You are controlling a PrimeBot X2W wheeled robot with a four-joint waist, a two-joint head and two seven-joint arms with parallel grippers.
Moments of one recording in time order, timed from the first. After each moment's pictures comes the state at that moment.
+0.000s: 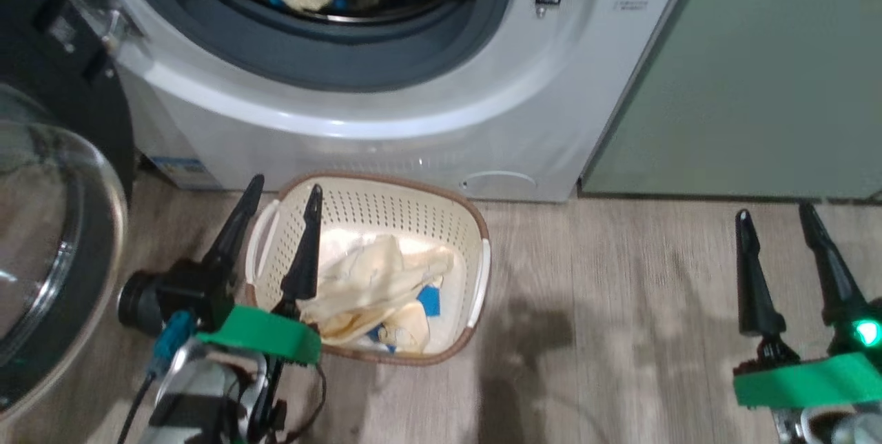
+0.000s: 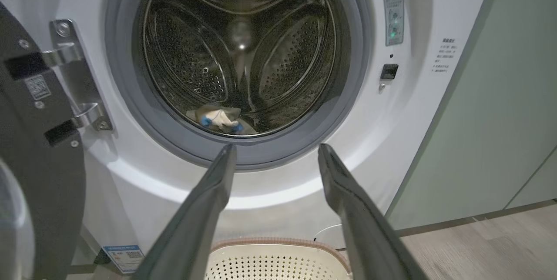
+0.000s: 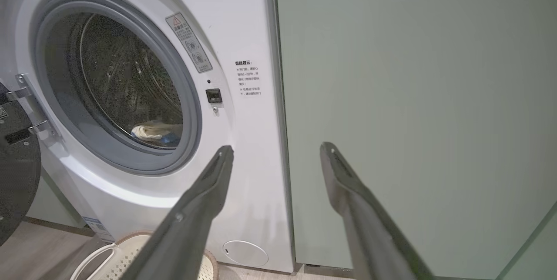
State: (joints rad) left arm -0.11 0.12 -0.06 0.00 -0.15 0.16 -0.25; right arm -0.01 -0.09 0.07 -0.08 0.19 0.13 -0.25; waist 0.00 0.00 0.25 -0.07
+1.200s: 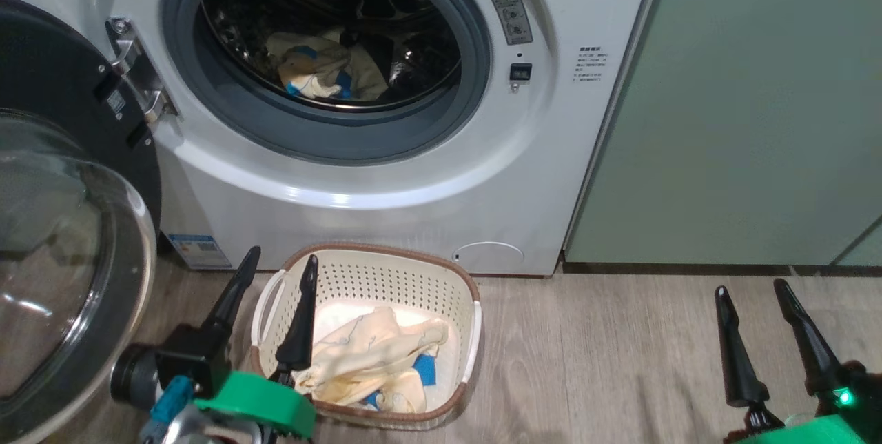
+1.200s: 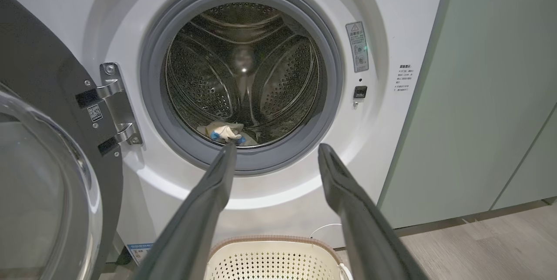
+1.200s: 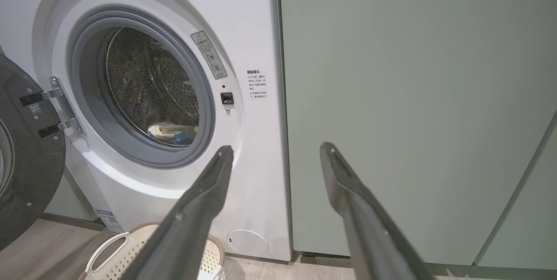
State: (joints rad) left arm 0.11 0.13 -0.07 -0.16 -0.14 0.21 -0.17; right arm 0.14 -0.12 0.10 -0.08 0.19 0.13 -0.25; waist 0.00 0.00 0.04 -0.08
